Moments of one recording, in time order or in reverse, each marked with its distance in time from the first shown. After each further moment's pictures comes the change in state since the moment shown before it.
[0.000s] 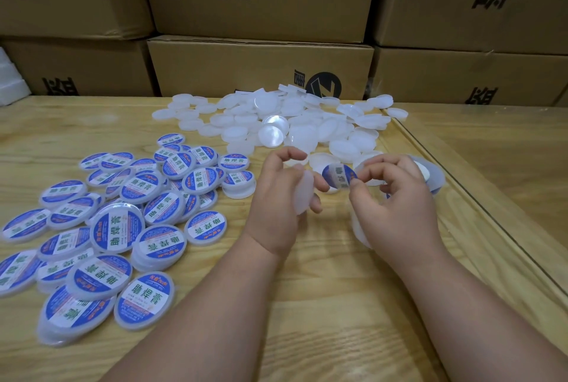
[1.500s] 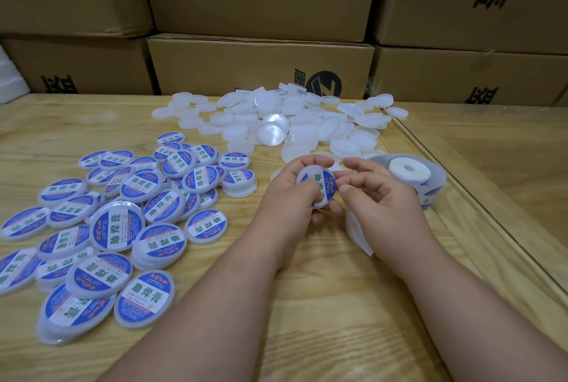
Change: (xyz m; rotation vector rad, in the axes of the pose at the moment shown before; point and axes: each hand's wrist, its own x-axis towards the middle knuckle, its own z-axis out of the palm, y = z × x) left_hand 0.004 -0.003 0.006 -0.018 -0.107 -0.193; right_hand -0.004 -0.006 0.005 0.404 -0.226 0.212
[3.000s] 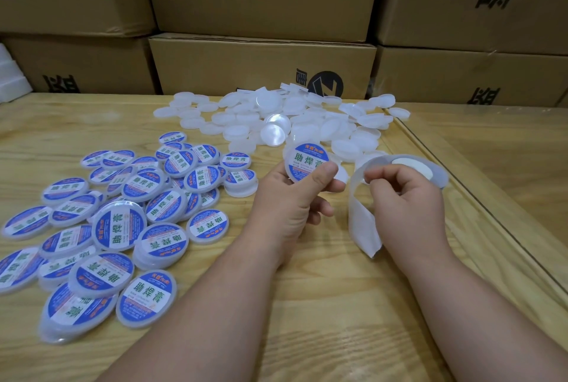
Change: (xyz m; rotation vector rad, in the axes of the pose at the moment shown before) left_hand -0.001 -0.002 -0.007 -0.045 0.067 0.062; right_hand 0.007 0.007 -0.011 -0.120 0.291 -0.020
